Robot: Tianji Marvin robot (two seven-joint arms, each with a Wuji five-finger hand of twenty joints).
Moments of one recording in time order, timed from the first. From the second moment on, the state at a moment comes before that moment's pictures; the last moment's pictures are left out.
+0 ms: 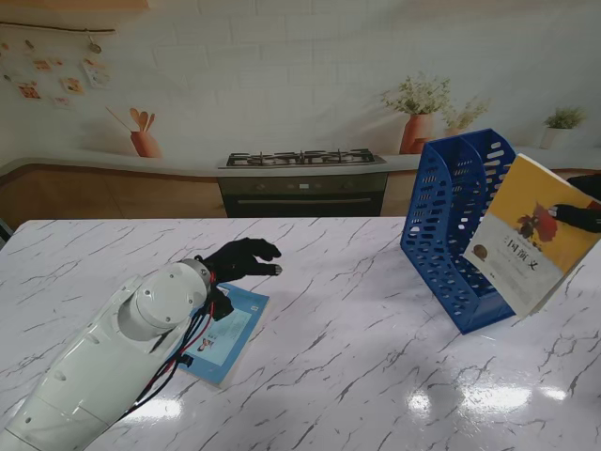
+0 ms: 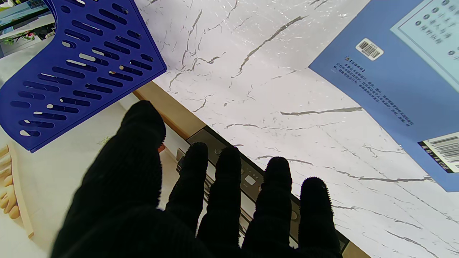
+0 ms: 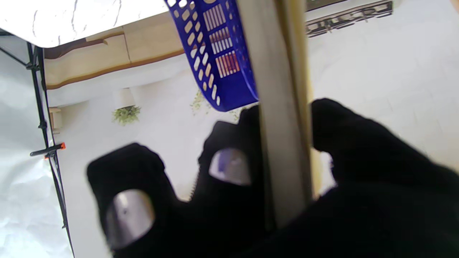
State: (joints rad) left arm 1.30 -1.10 -1.09 -1.54 0.25 0.24 -0.26; right arm -1.78 -0.98 2.13 -2.18 -0.54 0.07 0.67; left_hand 0.88 -0.31 0.25 -0.05 0.49 0.16 0.43 0.39 0.57 0.17 0.32 0.43 0.41 0.32 0.25 0.50 -0.05 0.31 0.75 0.48; right_hand 0.61 -0.33 0.73 0.07 0.72 0.04 0.82 1.26 1.05 -0.07 1.13 0.96 1.29 -0.20 1.52 0.95 1.17 0.55 1.81 0.90
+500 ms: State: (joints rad) left arm 1.31 -1.10 -1.09 -1.55 0.26 0.25 -0.26; right arm -1.65 -0.99 1.98 -2.08 -0.67 0.08 0.60; left_hand 0.88 -0.31 0.25 -0.05 0.49 0.16 0.43 0.39 0.57 0.17 0.32 0.43 0.41 0.32 0.25 0.50 -0.05 0.31 0.75 0.49; right_hand 0.61 -0.33 0.72 0.07 0.72 0.03 0.82 1.26 1.05 -0.08 1.12 0.97 1.29 -0.21 1.53 0.95 1.17 0.53 1.81 0.92
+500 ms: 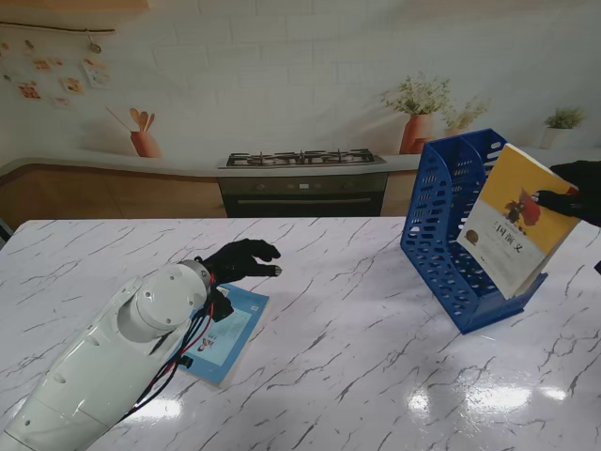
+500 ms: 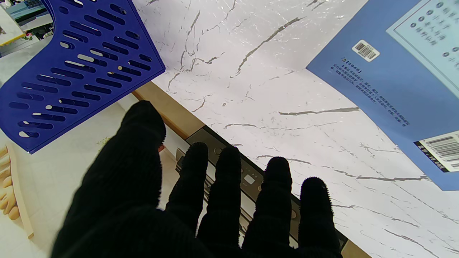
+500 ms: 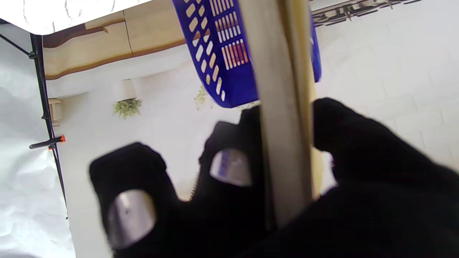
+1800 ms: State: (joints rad) left arm 1.34 -1.10 -1.11 -1.59 0.26 0.25 -0.23; right arm -1.41 -1.02 1.69 -1.71 -0.72 0.10 0.38; left_hand 0.88 -0.31 0.25 -0.05 0.49 0.16 0.43 0.39 0.57 0.17 0.32 0.43 0.41 0.32 0.25 0.50 -0.05 0.31 0.75 0.49; right_hand 0.61 -0.33 0.72 0.07 0.72 0.03 0.82 1.26 1.05 -0.08 1.12 0.97 1.29 -0.21 1.54 0.95 1.17 0.53 1.81 0.94
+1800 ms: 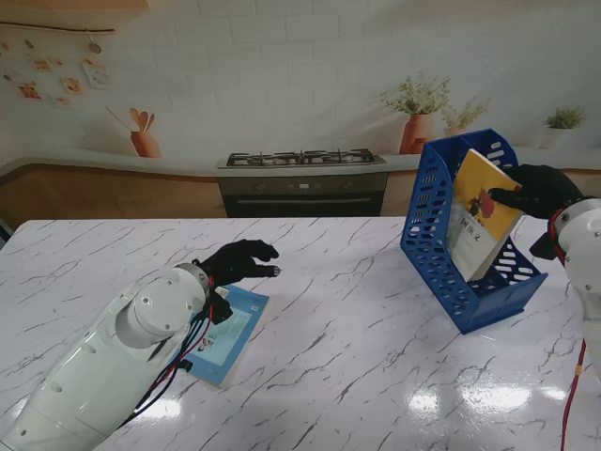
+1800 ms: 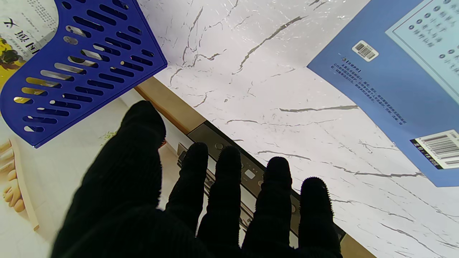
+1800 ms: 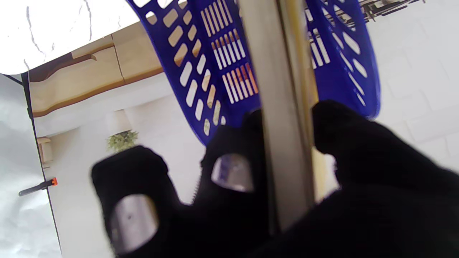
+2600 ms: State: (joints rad) left arm 1.37 -1.10 -1.13 -1.62 0.28 0.26 -0.23; right arm -1.44 -1.03 1.61 -1.60 -0.78 0.06 0.28; left_hand 0.88 -0.31 0.25 -0.05 0.49 0.17 0.43 0.39 0.57 0.17 0.32 0.43 0.41 0.32 0.25 0.50 -0.05 0.31 0.75 0.49; right_hand 0.61 -0.33 0.71 0.07 0.72 0.02 0.83 1.24 1.05 -0.09 1.12 0.97 1.29 -0.21 1.54 0.95 1.17 0.53 1.81 0.94
